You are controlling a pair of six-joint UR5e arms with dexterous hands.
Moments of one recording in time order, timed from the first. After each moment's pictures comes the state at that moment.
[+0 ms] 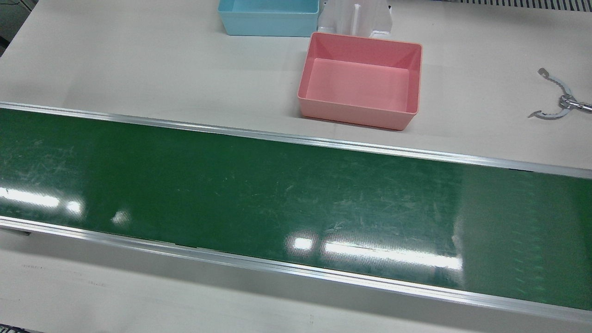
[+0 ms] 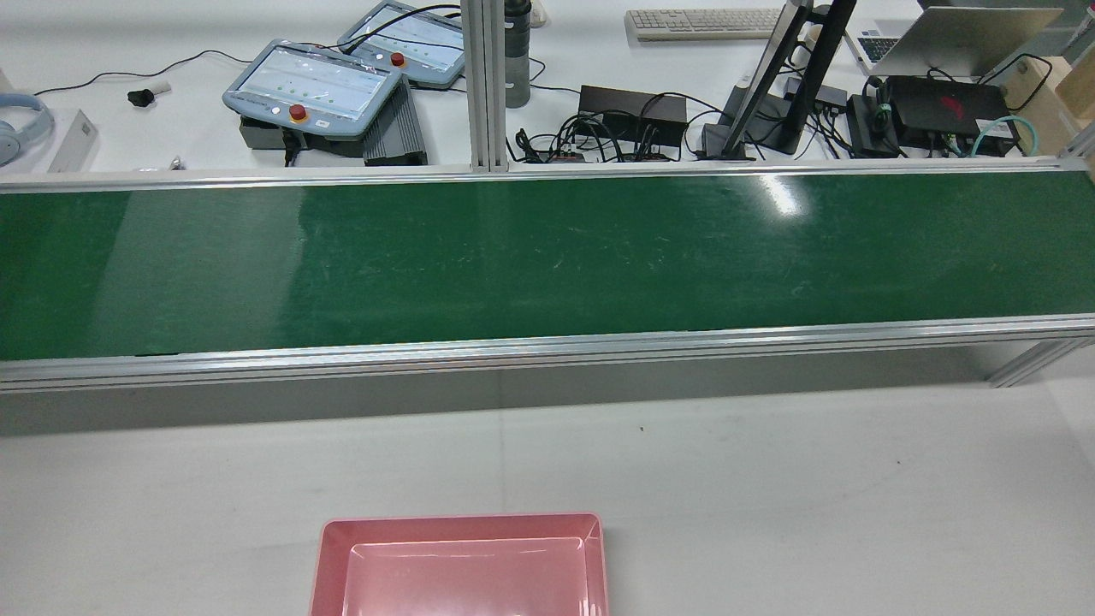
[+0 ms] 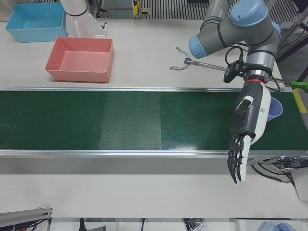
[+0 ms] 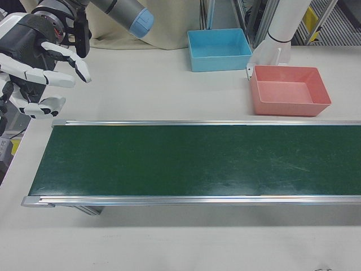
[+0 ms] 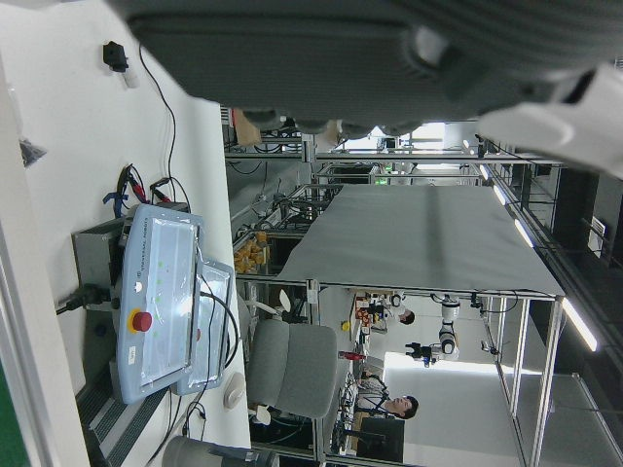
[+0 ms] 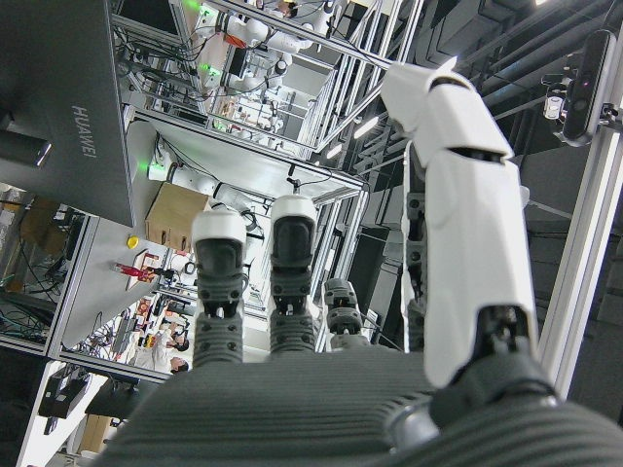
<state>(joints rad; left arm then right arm) -1.45 -1.84 -1.62 0.26 1.81 -0.01 1.59 -1.44 1.94 -3.47 -1.50 -0.27</state>
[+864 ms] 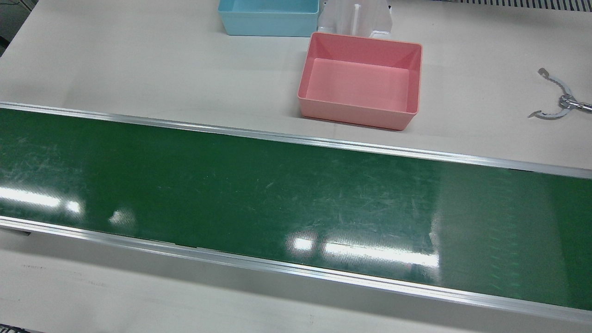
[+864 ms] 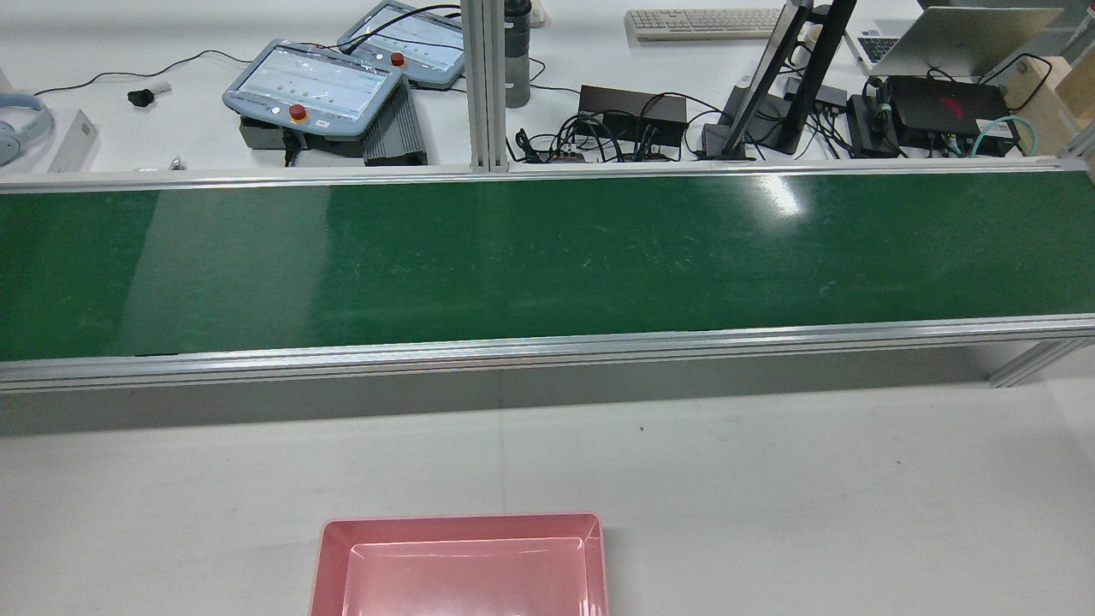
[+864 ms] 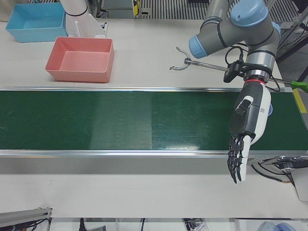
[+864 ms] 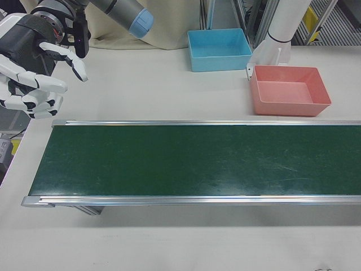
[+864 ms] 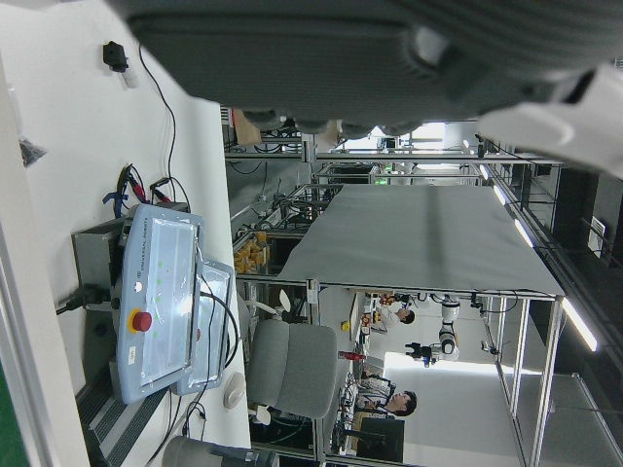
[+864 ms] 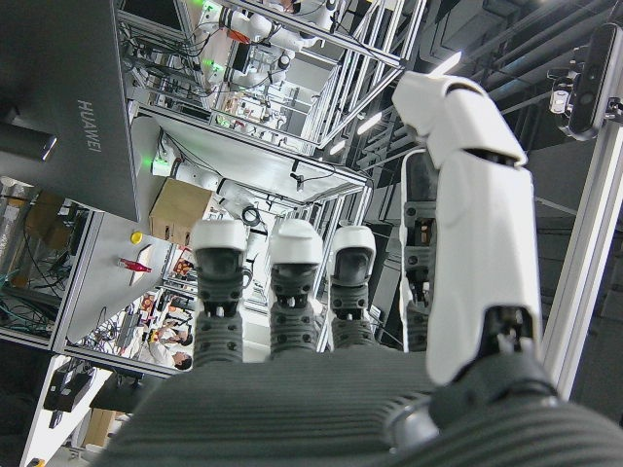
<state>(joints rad) -1.45 -1.84 -1.62 0.26 1.81 -0.01 1.59 -1.45 1.93 -3.47 -1.49 -0.27</state>
